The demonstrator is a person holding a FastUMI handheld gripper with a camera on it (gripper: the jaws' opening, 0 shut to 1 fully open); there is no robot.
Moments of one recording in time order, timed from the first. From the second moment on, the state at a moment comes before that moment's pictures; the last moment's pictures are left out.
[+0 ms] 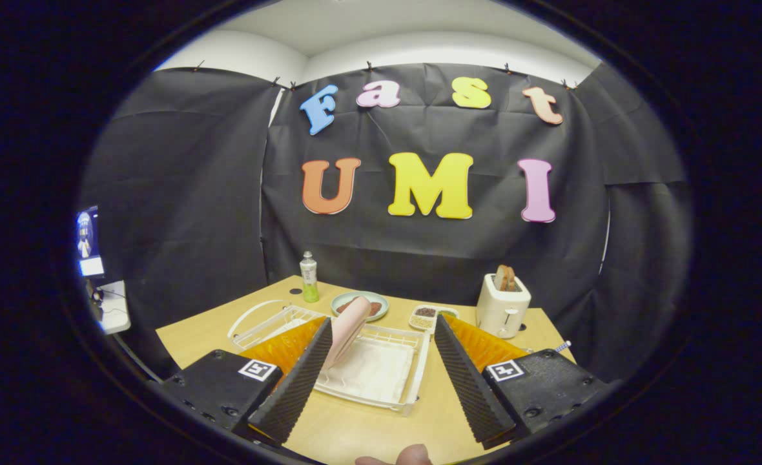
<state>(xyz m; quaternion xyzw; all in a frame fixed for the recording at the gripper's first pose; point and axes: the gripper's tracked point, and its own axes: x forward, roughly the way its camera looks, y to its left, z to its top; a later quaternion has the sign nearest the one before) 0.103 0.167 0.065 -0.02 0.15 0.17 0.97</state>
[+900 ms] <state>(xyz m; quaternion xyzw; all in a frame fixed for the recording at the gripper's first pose) 0.235 0.272 -0.034 0.05 0.46 0.13 0.88</state>
